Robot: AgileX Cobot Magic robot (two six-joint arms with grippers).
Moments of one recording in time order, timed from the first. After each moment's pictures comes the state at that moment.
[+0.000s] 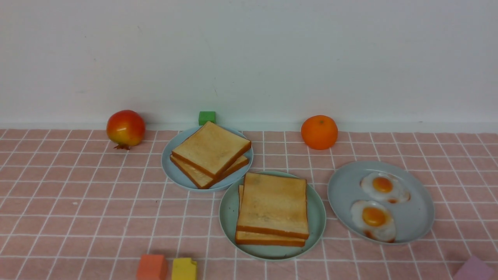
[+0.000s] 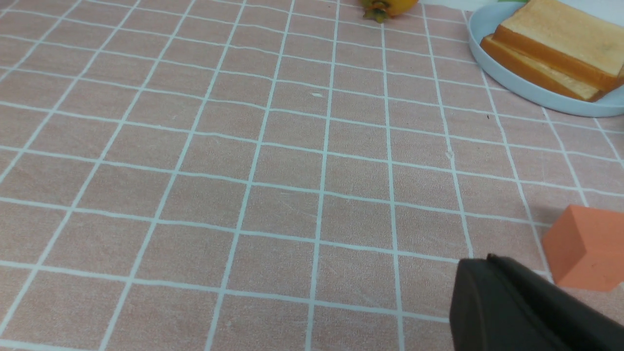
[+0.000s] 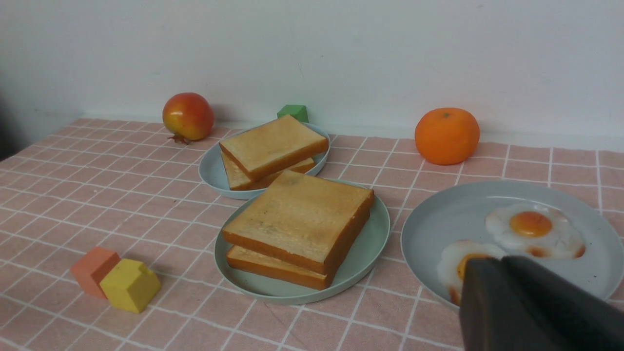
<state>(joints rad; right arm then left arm) 0.23 0.05 -0.17 0.52 0.39 -0.41 -0.03 -0.01 0.01 0.02 0.39 -0.26</state>
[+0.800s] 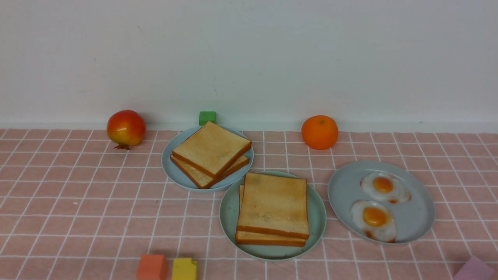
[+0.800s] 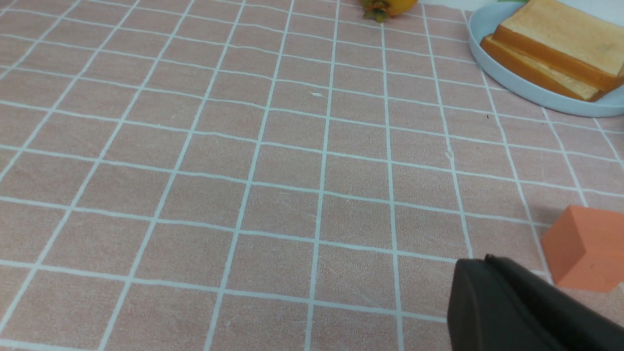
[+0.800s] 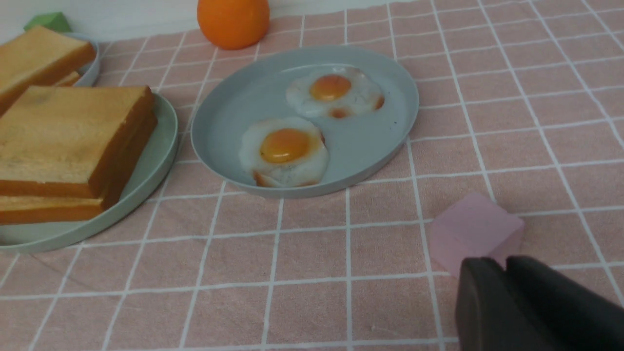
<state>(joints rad) 0.04 -0.01 0.02 0.08 0.41 0.02 -0.03 -0.01 0.01 0.02 0.39 -0.26</state>
